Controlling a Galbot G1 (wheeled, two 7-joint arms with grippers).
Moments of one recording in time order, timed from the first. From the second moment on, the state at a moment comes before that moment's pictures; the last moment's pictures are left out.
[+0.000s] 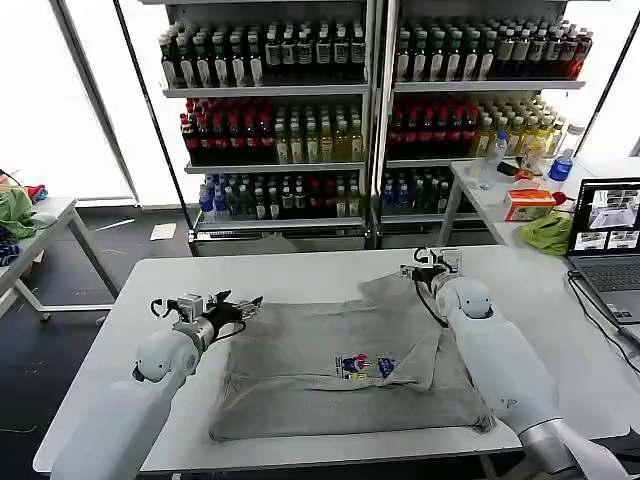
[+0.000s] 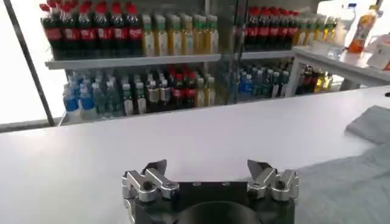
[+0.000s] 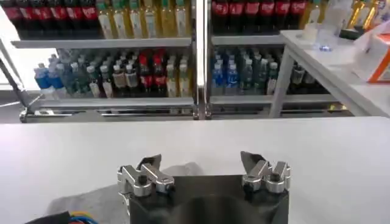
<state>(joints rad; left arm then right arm) 0.77 -1.05 -0.17 -1.46 -0.61 0.49 0.03 -0.43 1.20 0.09 1.10 0.62 -0.58 0.14</state>
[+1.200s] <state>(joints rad) 0.77 -1.07 -0.15 -1.38 -0.58 0.47 0.04 -0.43 1.26 0.07 1.02 0.56 -0.57 0.14</state>
